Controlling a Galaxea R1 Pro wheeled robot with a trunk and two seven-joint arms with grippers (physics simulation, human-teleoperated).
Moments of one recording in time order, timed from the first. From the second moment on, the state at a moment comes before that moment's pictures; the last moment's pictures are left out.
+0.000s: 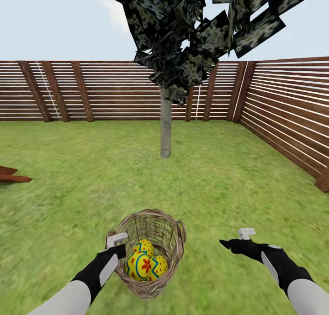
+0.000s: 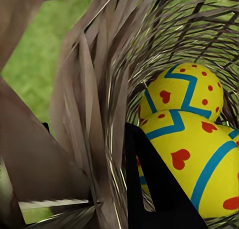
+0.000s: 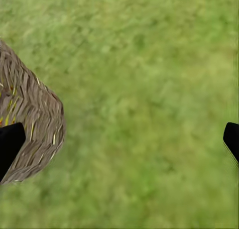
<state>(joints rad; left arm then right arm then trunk) -0.63 -0.05 -0.11 -0.41 0.37 0.21 0.28 -0.63 -0.24 -0.10 -0.46 0.00 0.21 0.56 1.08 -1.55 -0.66</state>
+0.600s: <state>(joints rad) -0.63 -0.05 -0.11 -0.41 0.37 0.21 0.28 -0.63 -0.24 -0.10 -0.46 0.00 0.21 0.56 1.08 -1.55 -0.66</state>
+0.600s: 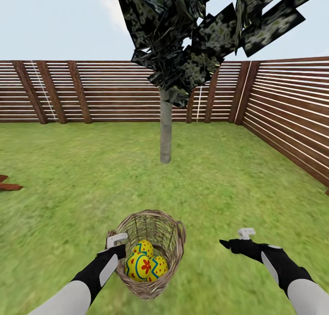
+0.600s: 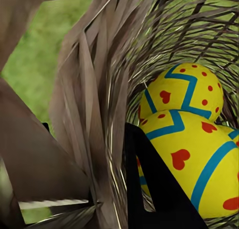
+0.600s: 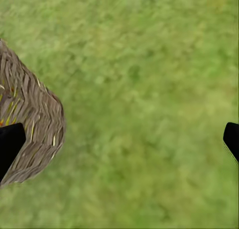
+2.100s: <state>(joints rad) -0.63 -0.05 -0.10 -0.41 0.37 0.22 0.28 -0.63 -0.24 -0.10 -0.46 0.00 0.21 0.56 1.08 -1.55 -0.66</state>
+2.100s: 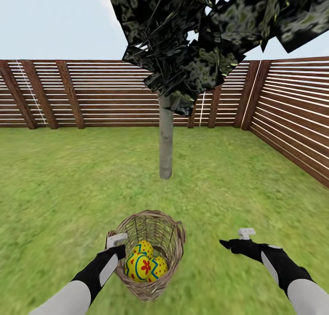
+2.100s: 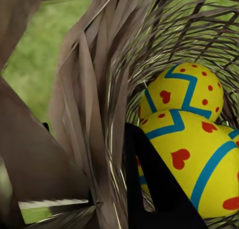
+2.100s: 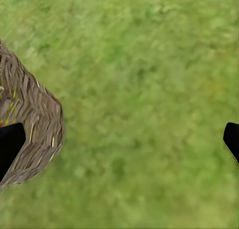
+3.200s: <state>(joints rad) -0.63 -0.05 -0.10 -0.41 0.38 0.22 0.28 -0.63 -0.24 -0.10 -0.46 0.05 0.22 0.50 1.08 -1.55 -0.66</state>
